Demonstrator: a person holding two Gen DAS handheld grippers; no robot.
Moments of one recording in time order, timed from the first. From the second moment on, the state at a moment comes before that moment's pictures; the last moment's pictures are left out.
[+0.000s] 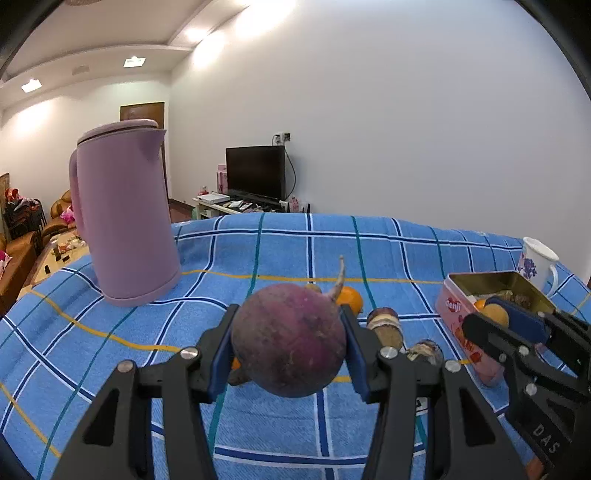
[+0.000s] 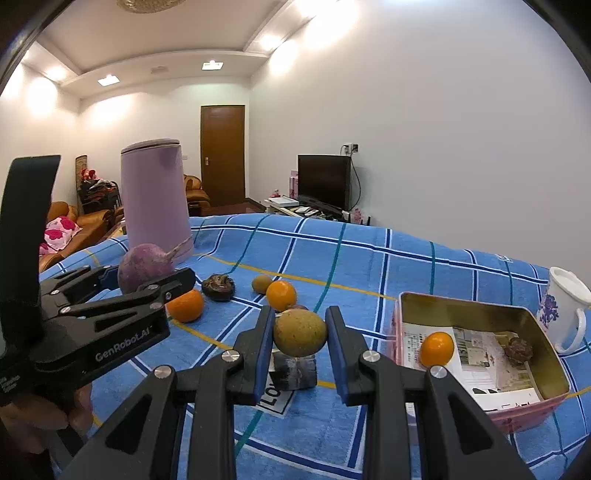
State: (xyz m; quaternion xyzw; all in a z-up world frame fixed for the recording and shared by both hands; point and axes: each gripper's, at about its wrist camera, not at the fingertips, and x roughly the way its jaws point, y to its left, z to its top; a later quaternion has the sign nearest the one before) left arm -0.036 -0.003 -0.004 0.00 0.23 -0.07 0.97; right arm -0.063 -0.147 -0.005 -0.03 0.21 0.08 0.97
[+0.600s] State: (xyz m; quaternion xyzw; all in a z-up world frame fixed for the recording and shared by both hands) left arm -0.038 -0.033 -0.009 0.02 0.25 -0.10 0.96; right arm -0.058 -0.178 -0.004 -0.03 0.21 0.02 0.98
